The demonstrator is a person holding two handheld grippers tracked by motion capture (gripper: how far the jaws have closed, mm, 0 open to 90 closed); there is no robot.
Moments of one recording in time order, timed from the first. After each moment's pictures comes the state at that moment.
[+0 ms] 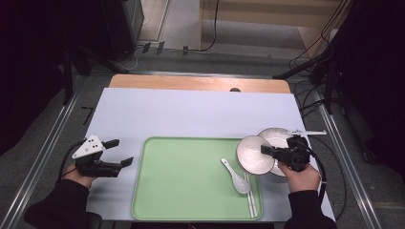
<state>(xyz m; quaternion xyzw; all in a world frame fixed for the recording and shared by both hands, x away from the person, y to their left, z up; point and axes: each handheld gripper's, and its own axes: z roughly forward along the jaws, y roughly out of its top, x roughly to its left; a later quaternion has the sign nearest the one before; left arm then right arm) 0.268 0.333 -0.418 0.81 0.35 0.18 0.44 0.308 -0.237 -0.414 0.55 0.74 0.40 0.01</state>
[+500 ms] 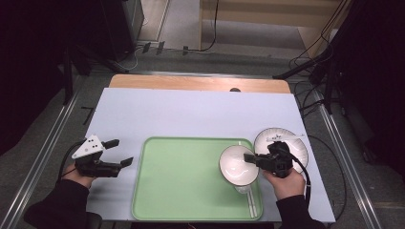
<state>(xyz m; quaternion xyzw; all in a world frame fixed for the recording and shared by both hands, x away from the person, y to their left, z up) 0.267 0.334 -0.418 0.81 0.35 0.18 0.44 0.294 -0.192 -0.418 0.50 0.77 0.39 -0.02</state>
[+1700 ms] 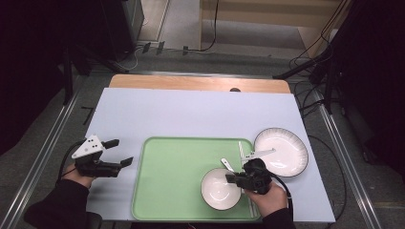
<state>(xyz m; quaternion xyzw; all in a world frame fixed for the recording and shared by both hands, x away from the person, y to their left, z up) 0.268 0.334 -0.418 0.81 0.35 0.18 0.44 0.263 -0.140 -0.445 0.45 0.83 0.33 -0.04</state>
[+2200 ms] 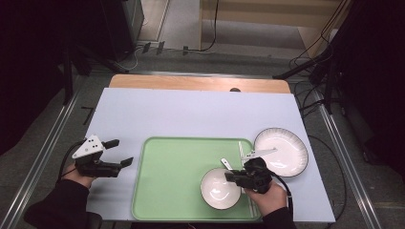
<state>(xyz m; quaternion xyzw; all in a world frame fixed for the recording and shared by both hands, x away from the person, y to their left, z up) 0.268 0.334 -0.418 0.81 0.35 0.18 0.44 0.267 -0.144 -0.443 0.44 0.83 0.36 -0.04</state>
